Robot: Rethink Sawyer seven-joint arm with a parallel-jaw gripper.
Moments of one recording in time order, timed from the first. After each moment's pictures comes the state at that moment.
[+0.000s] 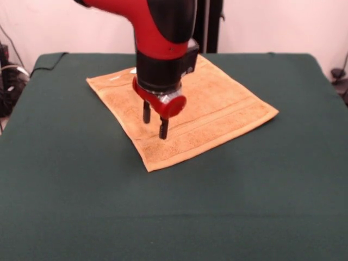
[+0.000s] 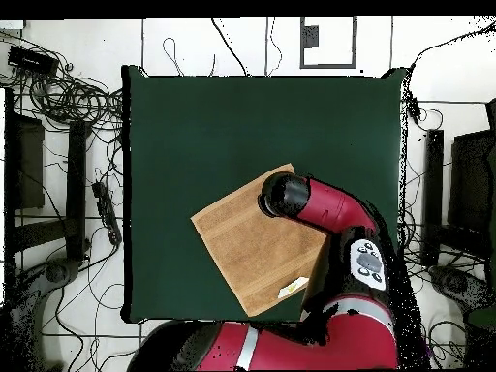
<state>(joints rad) -0.16 -0.41 -0.19 1.50 0.13 0.50 2.31</state>
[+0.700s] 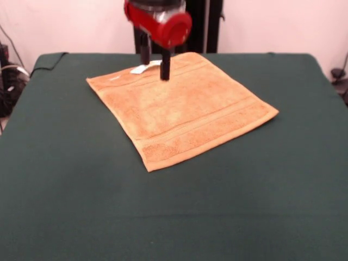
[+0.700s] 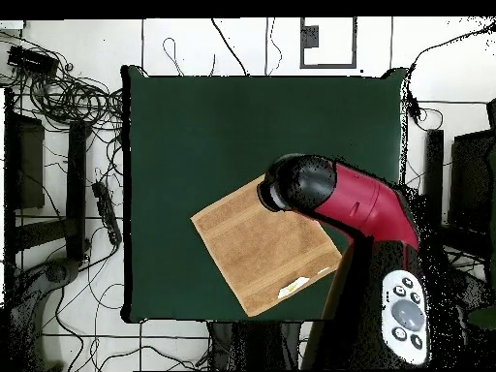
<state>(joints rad) -0.16 -0.65 -0.19 1.50 0.13 0.77 2.31</state>
